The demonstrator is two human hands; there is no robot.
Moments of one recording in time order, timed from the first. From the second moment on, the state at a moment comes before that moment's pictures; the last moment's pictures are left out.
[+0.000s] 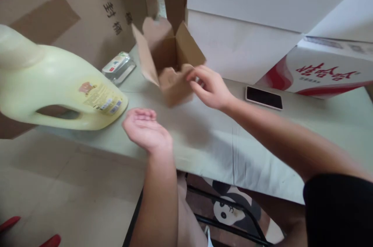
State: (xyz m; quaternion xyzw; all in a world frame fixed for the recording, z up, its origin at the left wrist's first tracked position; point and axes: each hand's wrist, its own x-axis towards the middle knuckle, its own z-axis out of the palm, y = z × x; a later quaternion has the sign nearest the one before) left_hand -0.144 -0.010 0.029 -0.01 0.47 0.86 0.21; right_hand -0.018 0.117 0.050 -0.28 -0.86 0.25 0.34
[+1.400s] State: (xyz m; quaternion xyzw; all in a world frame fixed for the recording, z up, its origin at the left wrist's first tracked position) left_hand 0.021 -0.003 0.013 0.40 0.47 0.68 0.39; right_hand 0.250 -0.021 -0.025 -0.45 -0.54 0.42 0.57
